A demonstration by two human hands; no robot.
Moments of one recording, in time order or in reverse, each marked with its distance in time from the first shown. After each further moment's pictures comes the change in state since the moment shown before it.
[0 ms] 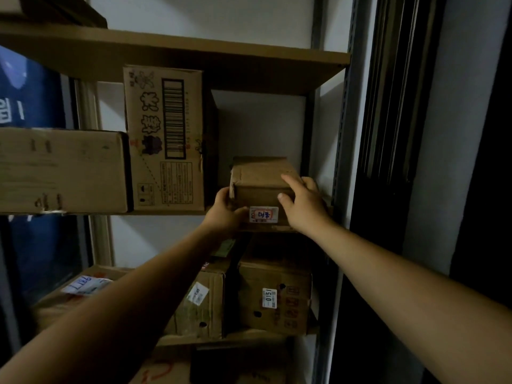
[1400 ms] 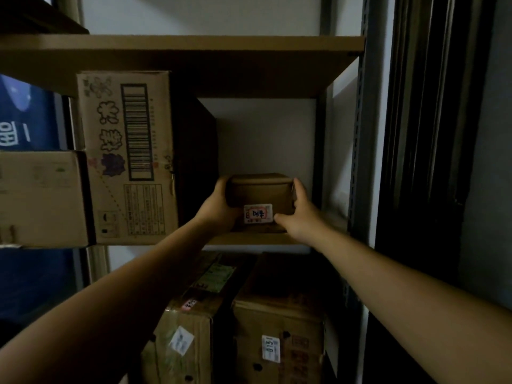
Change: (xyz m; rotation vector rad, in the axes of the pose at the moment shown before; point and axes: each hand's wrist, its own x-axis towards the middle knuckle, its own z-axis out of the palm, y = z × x) left_hand 0.108 0.018 0.024 0.472 0.202 0.152; right_hand 0.103 0.053 0.024 0.415 -0.268 0.131
